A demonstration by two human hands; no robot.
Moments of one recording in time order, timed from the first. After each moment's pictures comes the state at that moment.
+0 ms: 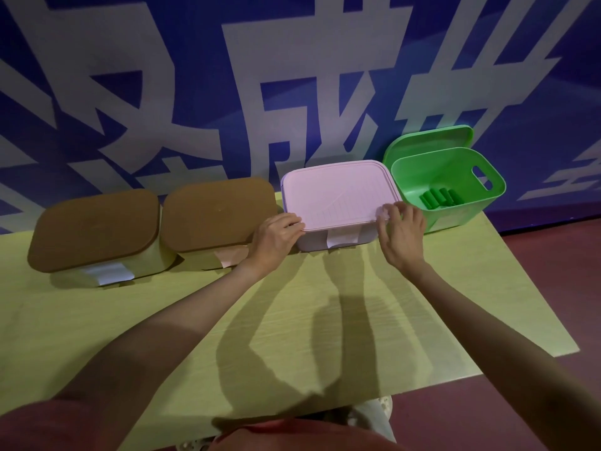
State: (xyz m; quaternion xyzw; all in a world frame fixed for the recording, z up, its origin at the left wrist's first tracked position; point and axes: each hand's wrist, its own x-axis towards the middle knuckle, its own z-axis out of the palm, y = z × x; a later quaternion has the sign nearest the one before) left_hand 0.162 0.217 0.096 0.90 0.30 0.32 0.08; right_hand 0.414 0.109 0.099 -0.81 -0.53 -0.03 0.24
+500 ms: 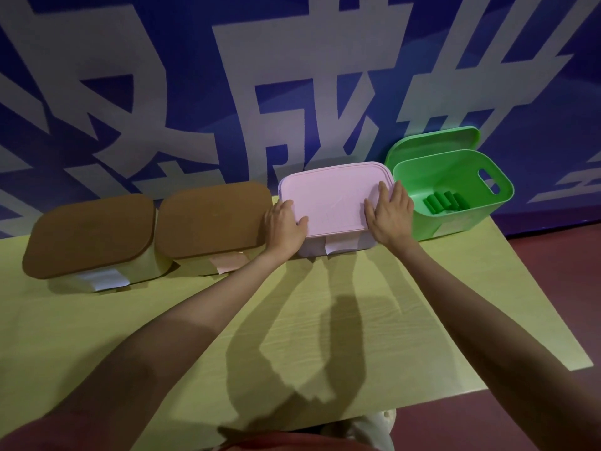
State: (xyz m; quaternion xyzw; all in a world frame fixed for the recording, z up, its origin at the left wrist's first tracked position) left_hand 0.213 0.224 0.125 0.76 0.57 0.21 0.24; right_hand 0.426 0.171 0.099 -0.85 -0.51 0.03 0.14
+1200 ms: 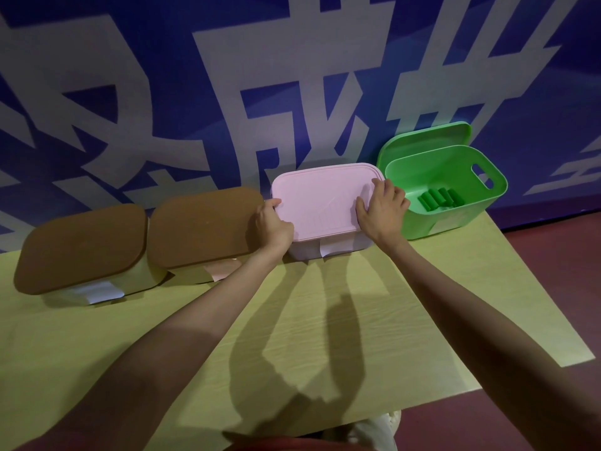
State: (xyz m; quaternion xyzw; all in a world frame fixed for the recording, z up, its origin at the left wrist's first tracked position) left_hand 0.221 0.235 0.121 0.60 0.66 0.30 0.35; right_hand 0.422 0.183 0.101 -0.86 -0.47 0.01 0.19
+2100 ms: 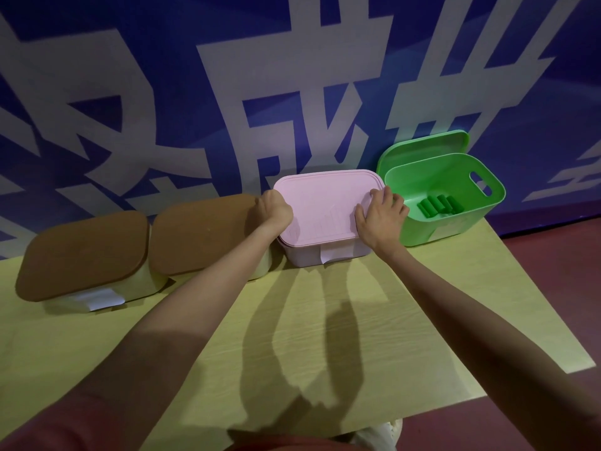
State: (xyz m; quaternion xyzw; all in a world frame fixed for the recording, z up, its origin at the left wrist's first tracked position) left_hand 0.238 0.275 0.156 0.68 0.68 0.13 0.23; right_hand 0.421 0.185 0.096 -0.87 -0.47 -0.02 0.15
